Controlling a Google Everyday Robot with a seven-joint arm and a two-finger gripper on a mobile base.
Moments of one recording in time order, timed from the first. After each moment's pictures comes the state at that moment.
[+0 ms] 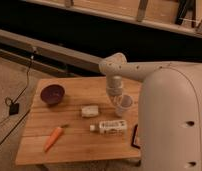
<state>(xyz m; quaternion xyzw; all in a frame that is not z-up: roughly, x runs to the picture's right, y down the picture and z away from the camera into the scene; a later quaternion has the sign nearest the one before) 0.083 0.078 0.813 -0.24 0.33 0.62 0.67</state>
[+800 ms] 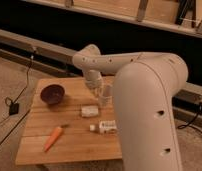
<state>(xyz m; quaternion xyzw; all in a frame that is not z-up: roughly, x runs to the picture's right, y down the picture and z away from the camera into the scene) -0.030 0.037 0.818 -0.24 0.27 0.53 0.76</state>
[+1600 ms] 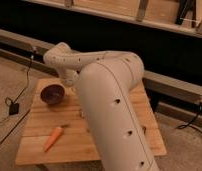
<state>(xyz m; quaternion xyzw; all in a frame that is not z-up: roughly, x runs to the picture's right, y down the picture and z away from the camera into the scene) -0.147 0.016 0.831 -0.27 0.23 0.37 0.86</state>
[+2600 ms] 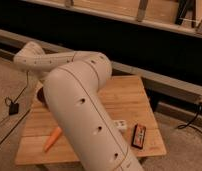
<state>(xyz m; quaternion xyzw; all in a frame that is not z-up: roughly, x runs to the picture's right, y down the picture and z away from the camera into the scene) -0.245 -0.018 0.831 -0.20 0.18 0.23 0.94</state>
